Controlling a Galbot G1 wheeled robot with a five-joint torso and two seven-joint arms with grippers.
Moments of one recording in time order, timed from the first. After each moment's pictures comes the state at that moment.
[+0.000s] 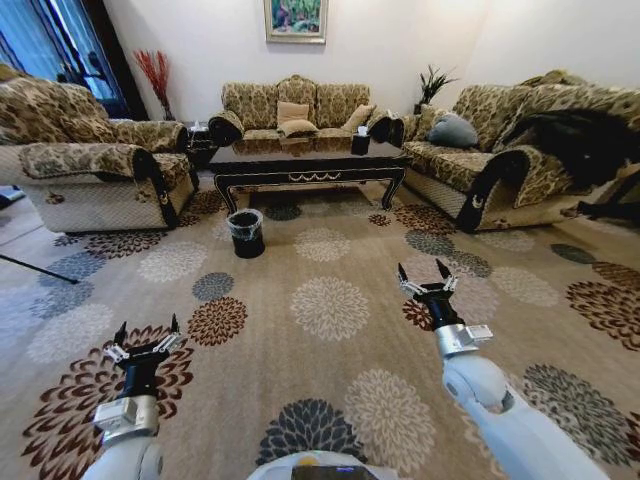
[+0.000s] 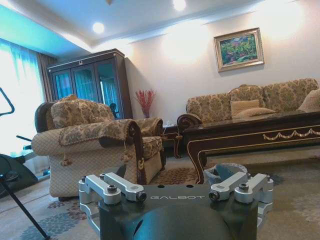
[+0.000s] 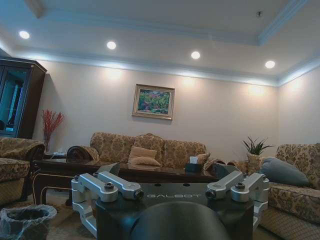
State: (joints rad) left arm 1.74 -1.54 -0.87 -2.27 -0.09 -0.05 -0.08; right arm -1.38 0.87 0.48 2.05 0.47 0.21 0.28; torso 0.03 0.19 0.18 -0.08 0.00
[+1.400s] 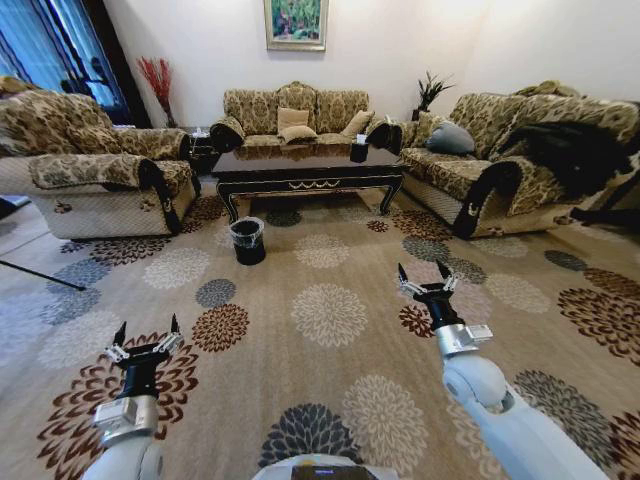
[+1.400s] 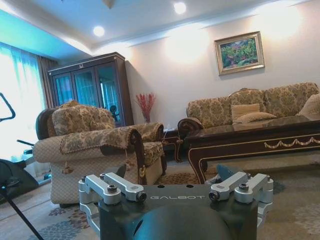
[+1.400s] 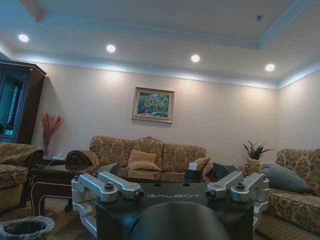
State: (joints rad) left arm 1.74 -1.54 -0.87 -2.27 -0.09 -0.05 -0.08; right arm -1.38 0.87 0.48 2.05 0.47 0.21 0.28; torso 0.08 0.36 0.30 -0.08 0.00
